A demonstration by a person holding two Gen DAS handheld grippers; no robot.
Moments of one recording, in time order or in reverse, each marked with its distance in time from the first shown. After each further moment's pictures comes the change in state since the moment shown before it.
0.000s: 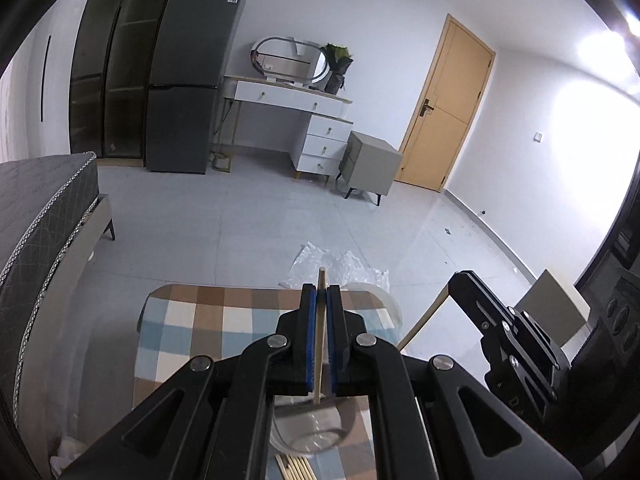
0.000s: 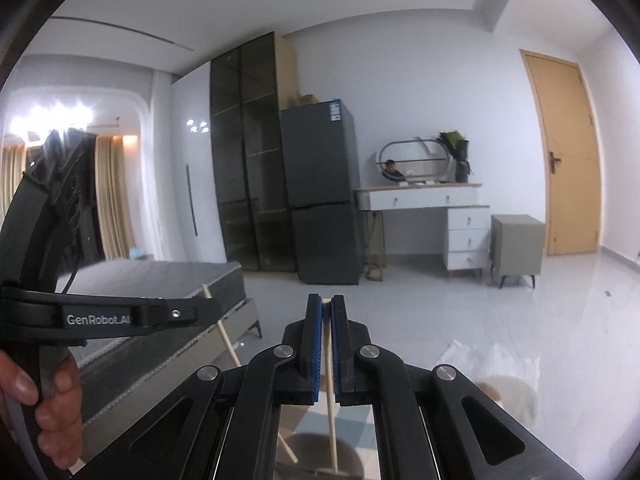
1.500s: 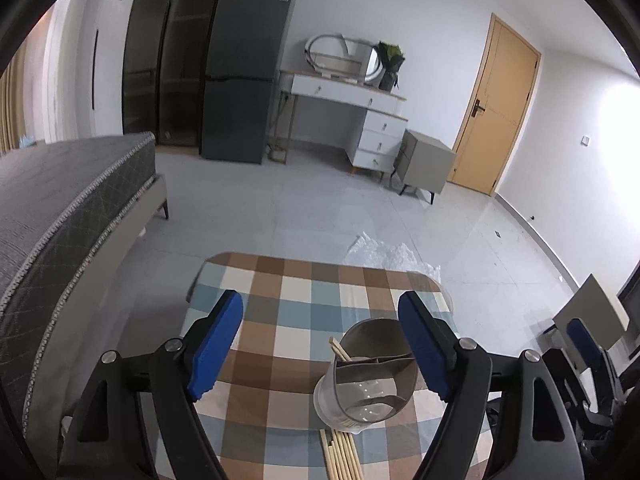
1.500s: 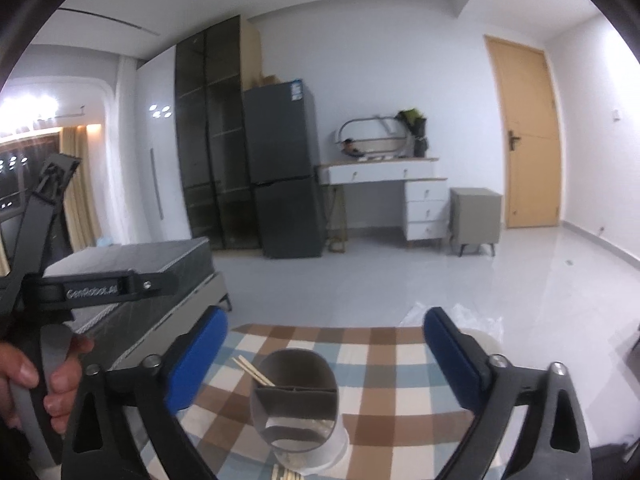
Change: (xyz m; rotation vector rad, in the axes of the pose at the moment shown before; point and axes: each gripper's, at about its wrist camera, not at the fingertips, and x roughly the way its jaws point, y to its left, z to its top) left arm -0.042 0.014 -0.049 -0.049 -0.028 0.213; right arm -0.081 0.009 -0.045 0.050 0.064 -0.174
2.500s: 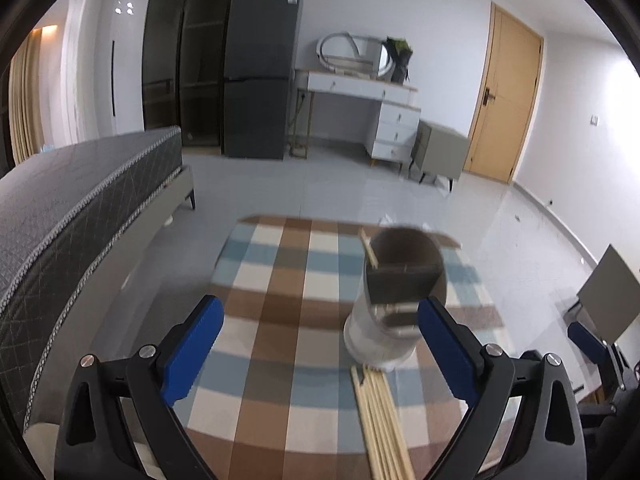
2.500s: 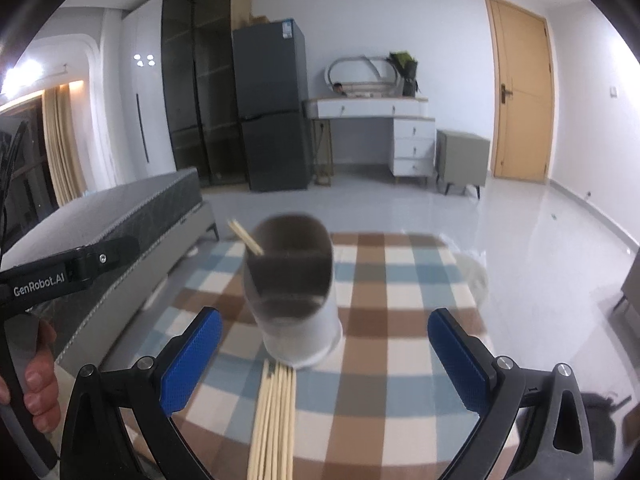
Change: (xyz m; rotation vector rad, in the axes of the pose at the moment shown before) left arm 0.006 0.017 -0.101 0.036 0.008 0.080; right arm -0.011 0.008 -0.100 -0.013 0.251 -0.054
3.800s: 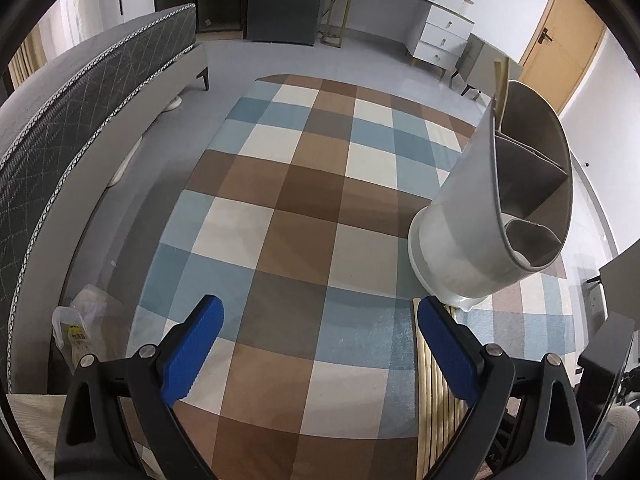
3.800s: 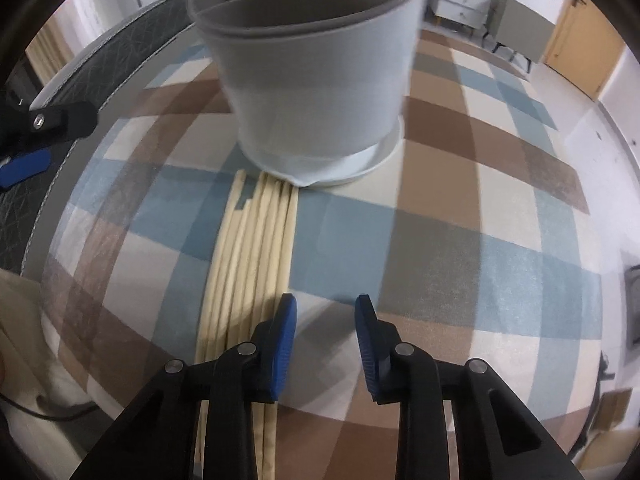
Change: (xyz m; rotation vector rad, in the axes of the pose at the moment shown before) left arm 0.101 0.033 -0.049 -0.118 0.390 0.060; right arm 0.143 0.032 -0.097 -0.126 0.644 0.035
